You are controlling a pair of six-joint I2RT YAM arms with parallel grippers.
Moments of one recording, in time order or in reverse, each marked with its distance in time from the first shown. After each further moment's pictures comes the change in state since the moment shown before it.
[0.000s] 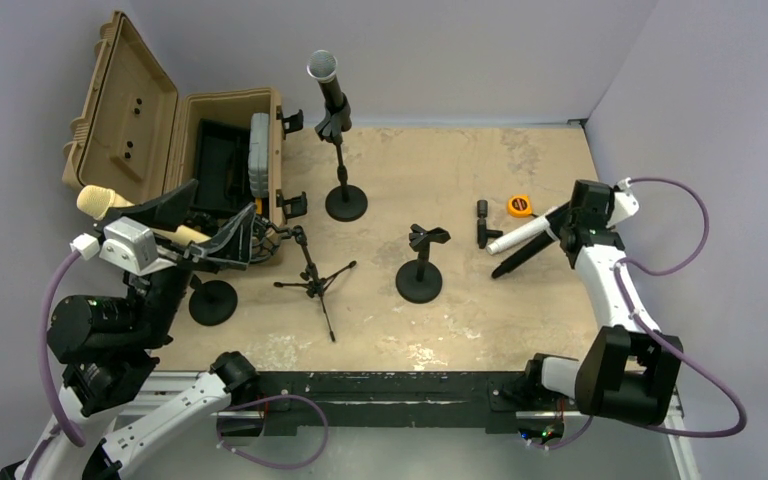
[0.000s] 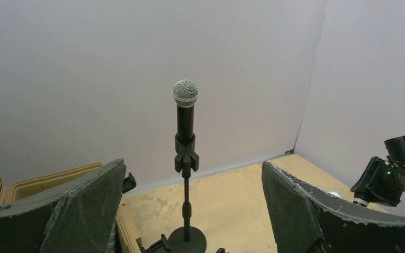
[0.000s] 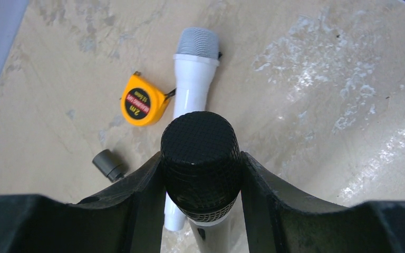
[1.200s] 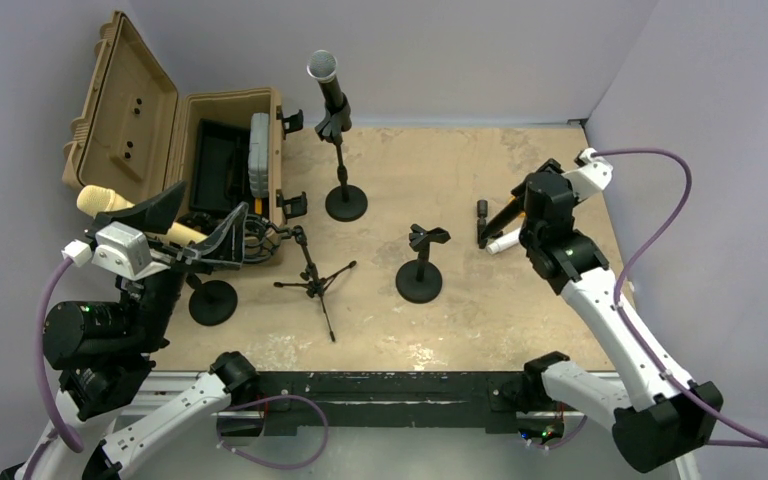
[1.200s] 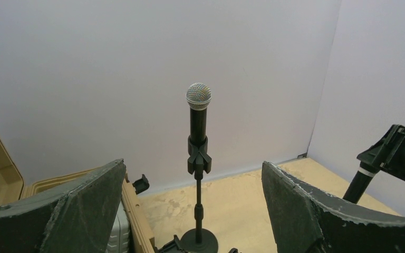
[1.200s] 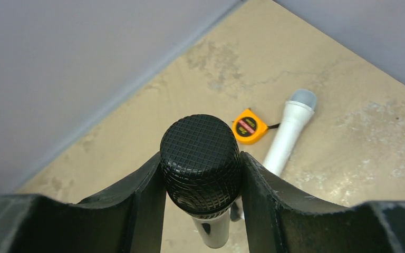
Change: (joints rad) left arm 0.000 -0.018 0.000 0.001 -0.032 0.034; right arm 0.559 -0.229 0.125 0.068 0.508 -0.088
